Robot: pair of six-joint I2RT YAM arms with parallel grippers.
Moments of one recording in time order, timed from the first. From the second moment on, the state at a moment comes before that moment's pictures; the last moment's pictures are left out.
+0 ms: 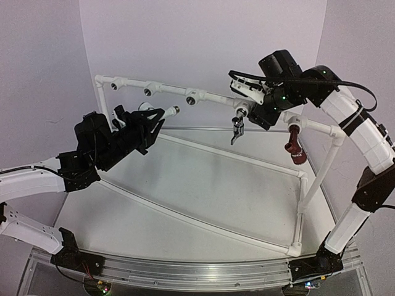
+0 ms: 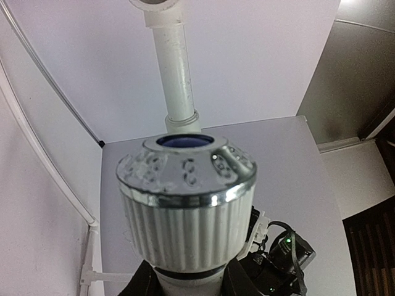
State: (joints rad) left arm -0.98 1.15 0.91 0.36 -0.29 -1.43; right arm 0.76 1.68 2.09 -1.19 0.41 -0.54
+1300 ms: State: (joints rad) left arm -0.97 1.29 0.95 0.46 -0.35 -1.55; right arm 0.78 1.67 2.10 -1.22 0.40 -0.65
